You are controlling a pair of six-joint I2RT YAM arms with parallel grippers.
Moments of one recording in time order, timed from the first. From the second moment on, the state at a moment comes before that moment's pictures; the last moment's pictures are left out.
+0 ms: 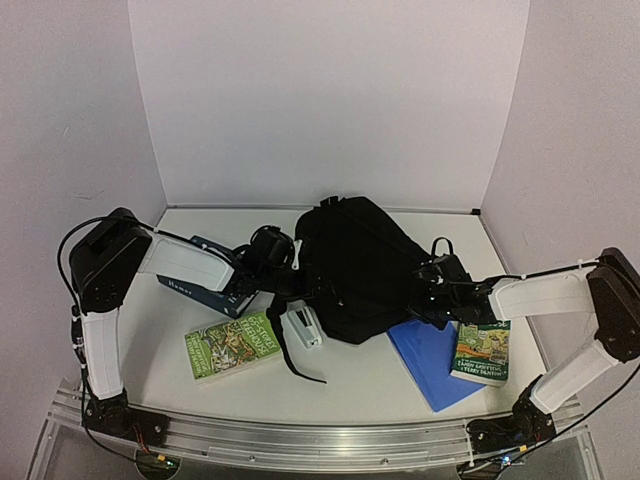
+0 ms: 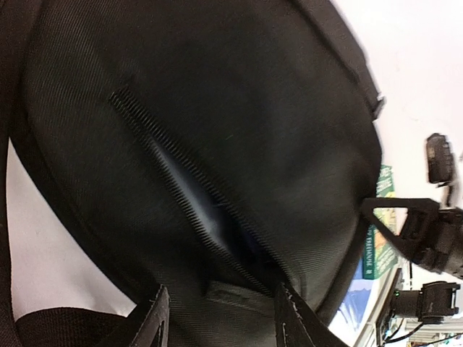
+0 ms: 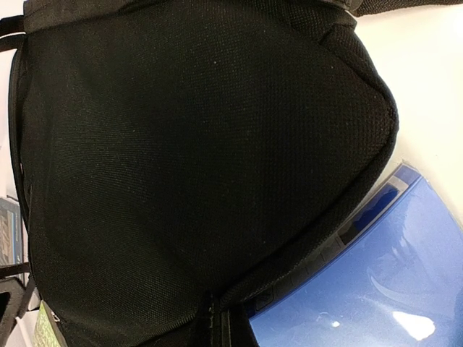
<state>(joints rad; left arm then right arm) -0.82 1.97 1.17 0.19 0.26 -0.73 0.64 1.50 0.67 -0.03 0.20 1.05</state>
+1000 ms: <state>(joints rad) -0.81 2.09 1.24 0.20 0.37 -0.78 0.64 1.49 0.67 -0.06 0.23 1.04</state>
